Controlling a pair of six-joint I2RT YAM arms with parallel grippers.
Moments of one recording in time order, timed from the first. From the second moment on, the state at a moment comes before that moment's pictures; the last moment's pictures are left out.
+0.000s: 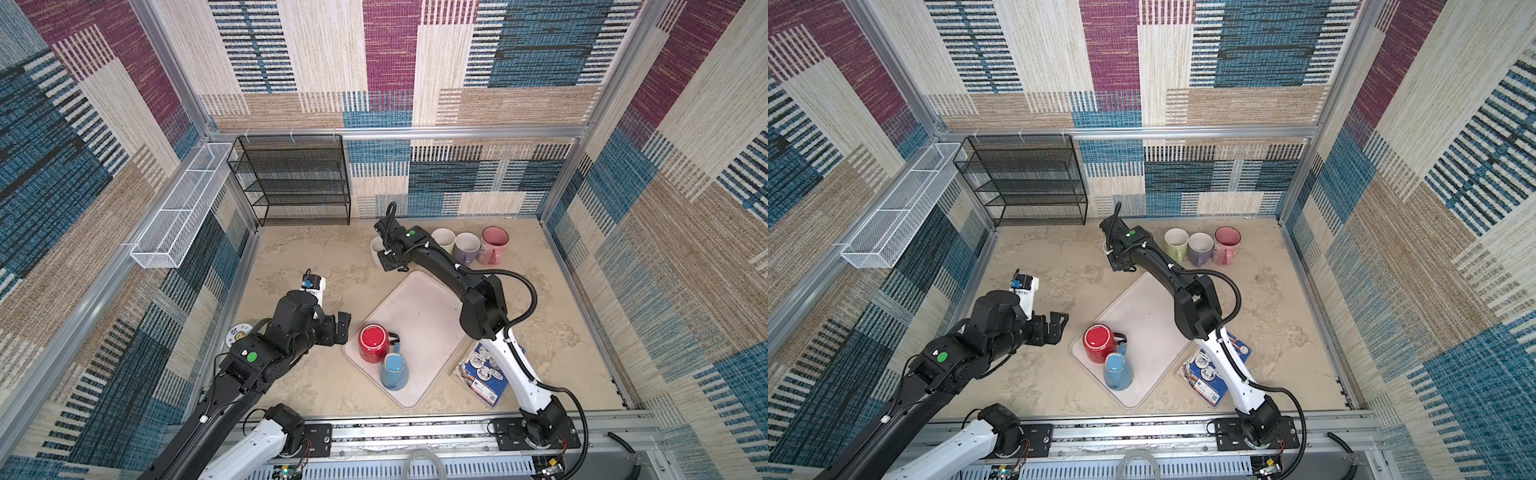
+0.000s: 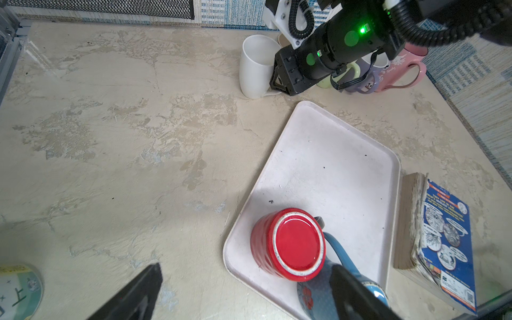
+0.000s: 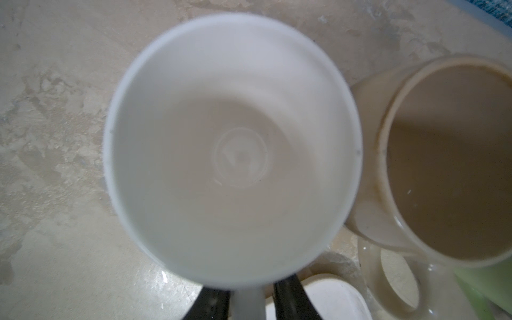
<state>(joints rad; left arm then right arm) -0.54 0.78 0.92 -0.86 -0.13 -0.35 0.66 2.55 2.49 -1.02 0.17 0.17</state>
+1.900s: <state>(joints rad) -0.70 0.96 0.87 -0.93 -0.03 -0.47 0.67 1.71 1.48 -0.50 0.04 0.17</state>
